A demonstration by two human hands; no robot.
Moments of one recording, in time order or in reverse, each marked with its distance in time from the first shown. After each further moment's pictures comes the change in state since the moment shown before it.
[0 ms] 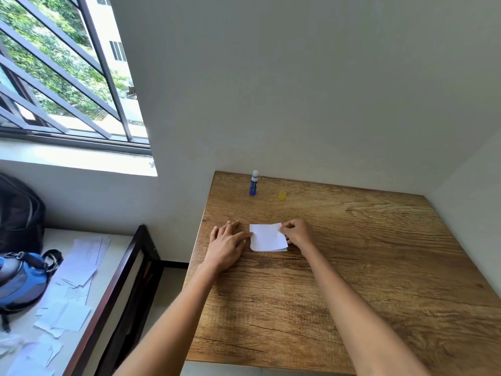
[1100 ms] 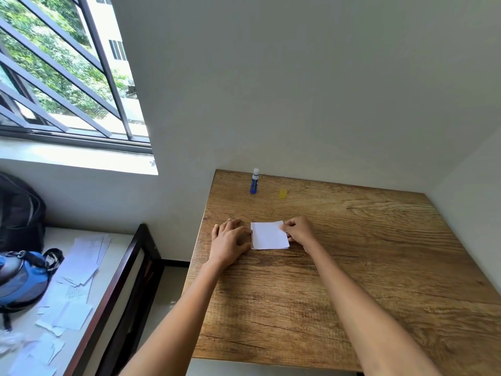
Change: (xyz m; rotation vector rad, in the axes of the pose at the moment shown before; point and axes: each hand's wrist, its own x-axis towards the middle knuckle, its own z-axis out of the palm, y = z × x) left_hand 0.001 0.005 0.000 -0.084 0.079 -0.034; right_hand 0.002 0.000 -0.006 -0.018 -0.083 -0.015
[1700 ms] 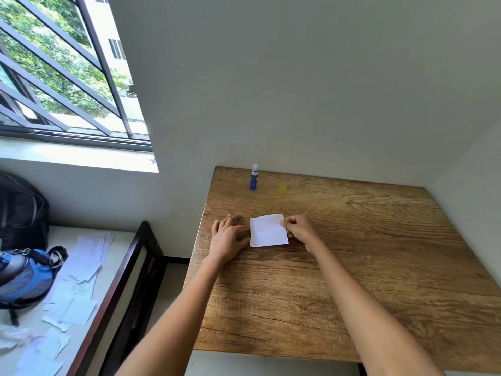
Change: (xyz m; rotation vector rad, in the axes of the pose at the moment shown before) left_hand -0.002 0.000 0.000 0.003 0.004 0.010; right_hand -0.007 0.009 0.001 0.185 -0.038 -0.017
